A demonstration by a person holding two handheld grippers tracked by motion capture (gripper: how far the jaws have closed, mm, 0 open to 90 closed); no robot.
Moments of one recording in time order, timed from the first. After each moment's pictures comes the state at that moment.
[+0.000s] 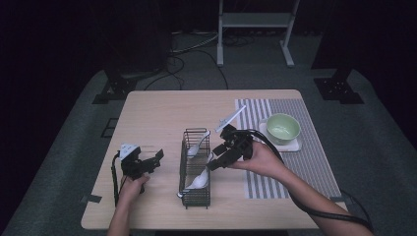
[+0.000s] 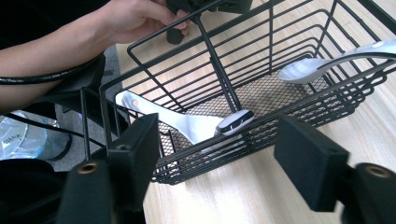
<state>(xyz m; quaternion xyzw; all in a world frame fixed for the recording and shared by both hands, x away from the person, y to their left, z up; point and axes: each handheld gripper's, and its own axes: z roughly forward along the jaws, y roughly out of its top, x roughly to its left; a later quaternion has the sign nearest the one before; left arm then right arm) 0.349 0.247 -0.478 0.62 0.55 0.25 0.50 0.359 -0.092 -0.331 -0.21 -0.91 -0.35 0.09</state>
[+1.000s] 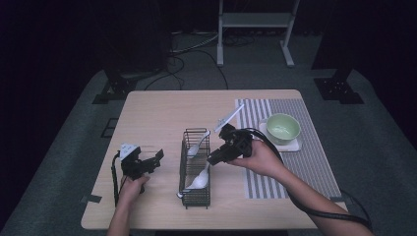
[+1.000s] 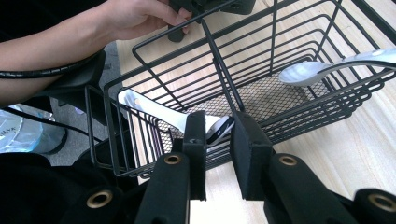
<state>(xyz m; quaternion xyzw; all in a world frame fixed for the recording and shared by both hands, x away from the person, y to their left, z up) 0.348 0.247 -0.478 0.63 0.55 0.25 0.49 0.358 -0.090 -0.325 -0.20 -0.92 -0.34 0.08</state>
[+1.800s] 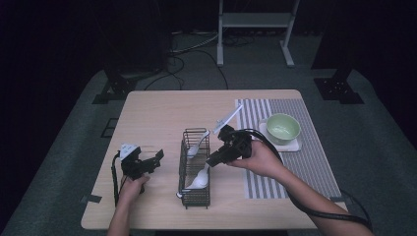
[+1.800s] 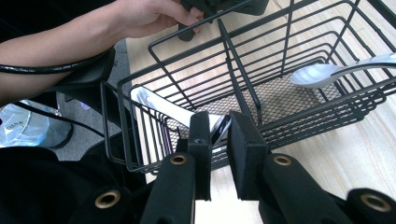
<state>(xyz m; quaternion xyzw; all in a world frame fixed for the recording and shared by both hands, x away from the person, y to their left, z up) 0.349 0.247 -0.478 0.63 0.55 0.25 0.50 0.353 -0.087 -0.321 -0.19 -0.92 -0.34 0.09</state>
